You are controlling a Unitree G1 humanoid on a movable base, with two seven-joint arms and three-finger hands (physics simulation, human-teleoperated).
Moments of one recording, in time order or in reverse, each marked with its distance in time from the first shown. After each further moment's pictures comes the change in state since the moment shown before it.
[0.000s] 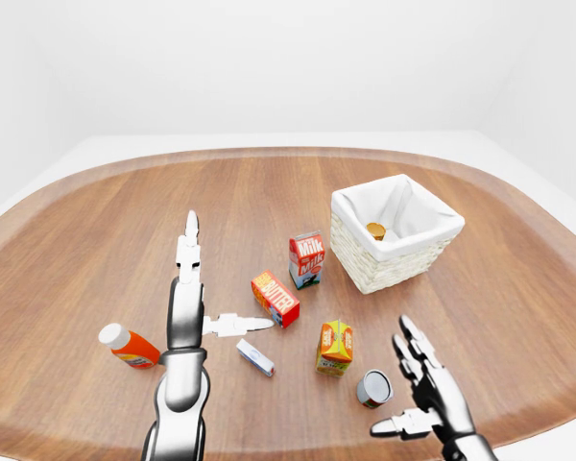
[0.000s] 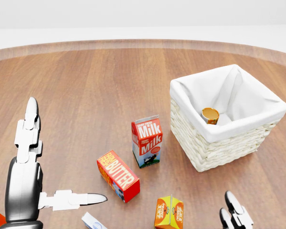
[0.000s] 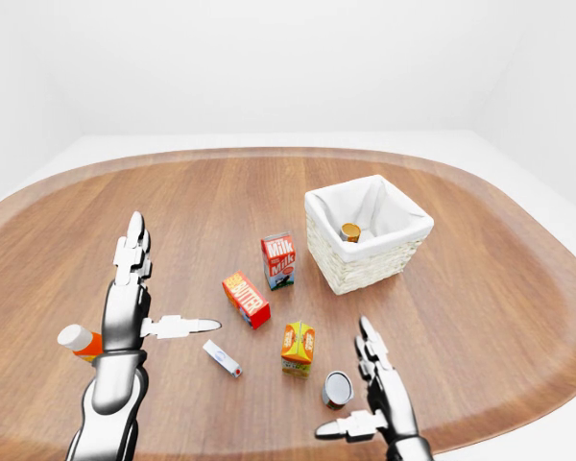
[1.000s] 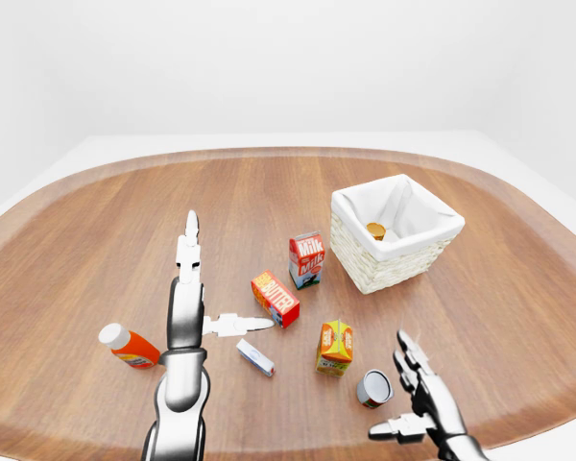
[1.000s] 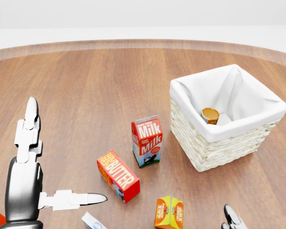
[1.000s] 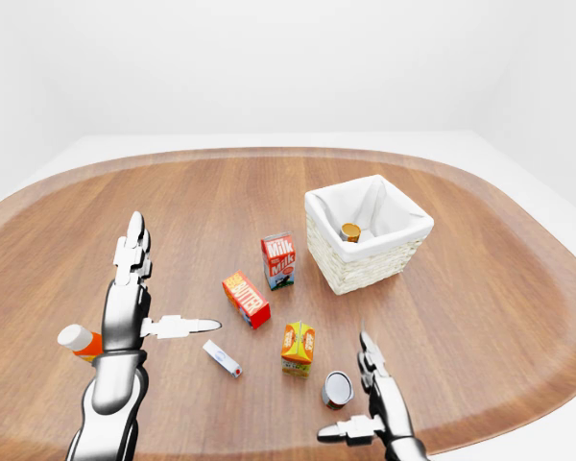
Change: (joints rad) left arm 0.000 0.000 -0.001 -0.002 0.000 0.000 0.000; right arm -0.053 -0.028 -0.016 0.177 -0.078 0.000 -0.055
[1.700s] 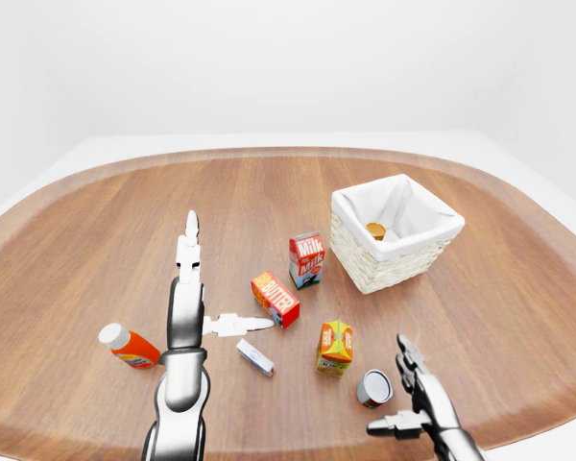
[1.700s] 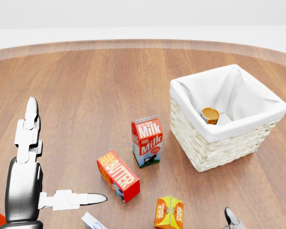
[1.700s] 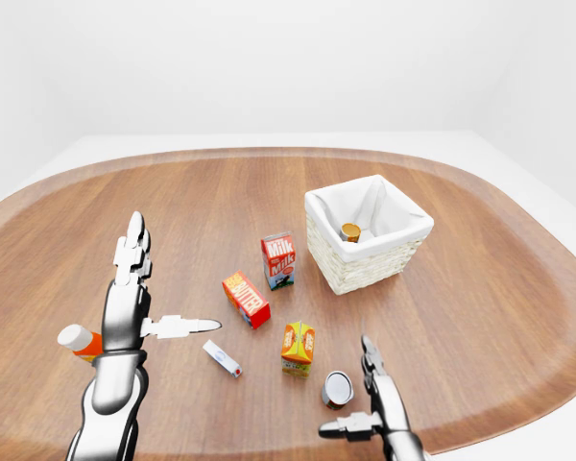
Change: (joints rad) left arm 0.000 0.000 0.000 0.000 0.000 0.000 0.000; right arm -0.060 -0.036 0.011 0.115 -0.062 0.000 -0.084
